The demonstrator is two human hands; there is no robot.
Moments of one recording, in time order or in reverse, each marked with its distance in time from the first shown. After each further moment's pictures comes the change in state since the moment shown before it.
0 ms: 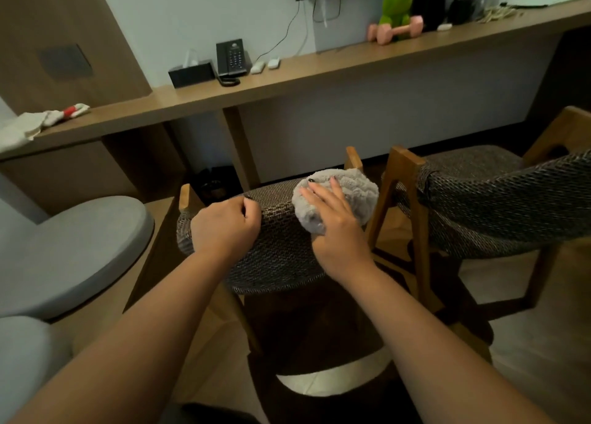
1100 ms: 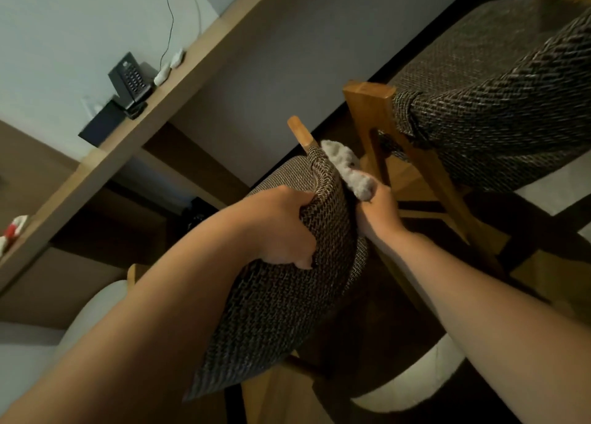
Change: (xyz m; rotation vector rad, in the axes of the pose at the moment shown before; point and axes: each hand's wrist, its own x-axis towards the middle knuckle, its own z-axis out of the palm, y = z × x) left_hand 0.103 0.178 0.083 0.416 -1.070 0.287; right_hand 0.081 0.255 0.041 0.593 0.410 0.760
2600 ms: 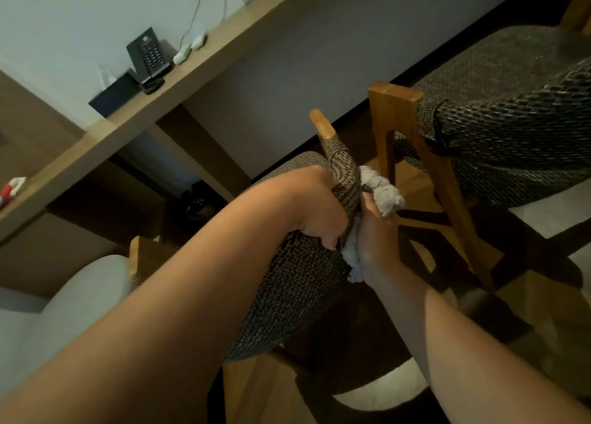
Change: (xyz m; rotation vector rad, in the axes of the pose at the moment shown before) left_hand -0.005 0.002 0.001 -0.008 0.042 -0.011; right_hand -0.076 -0.034 0.026 0.558 0.166 0.260
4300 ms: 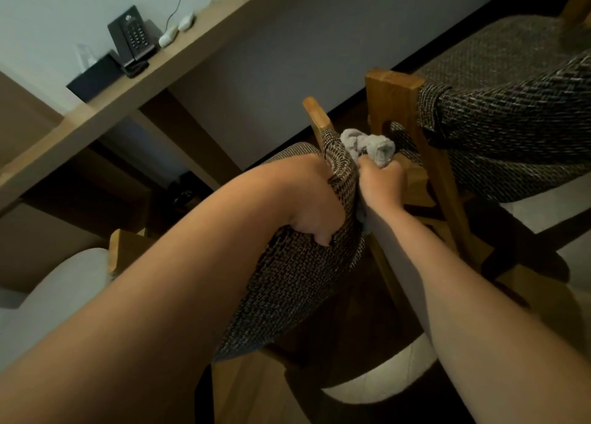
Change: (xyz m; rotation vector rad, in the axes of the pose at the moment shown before) left_hand 0.008 -0.005 0.006 -0.034 0.097 0.090; right_hand 0.059 -0.028 0.014 -0.444 0.085 -0.245
